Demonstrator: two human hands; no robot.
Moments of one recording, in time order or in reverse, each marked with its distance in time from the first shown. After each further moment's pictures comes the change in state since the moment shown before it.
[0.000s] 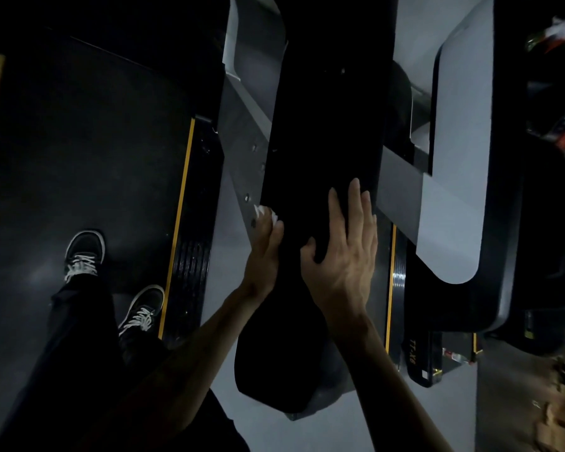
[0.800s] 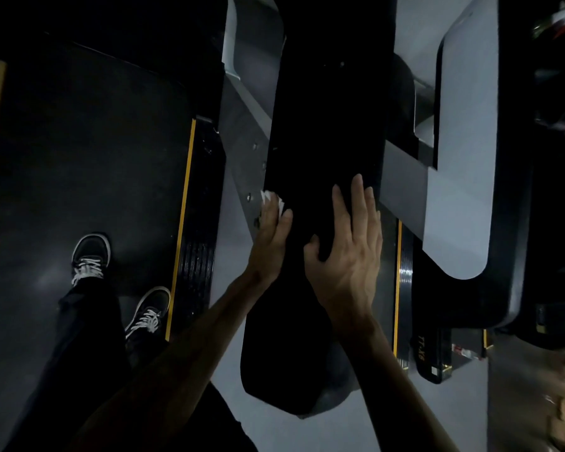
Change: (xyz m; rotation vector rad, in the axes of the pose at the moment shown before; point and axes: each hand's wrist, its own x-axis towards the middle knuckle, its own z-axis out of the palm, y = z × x) left_hand 0.031 -0.011 0.002 0.049 -0.011 0.013; right_hand 0.000 0.002 0.001 0.011 0.003 -0.005
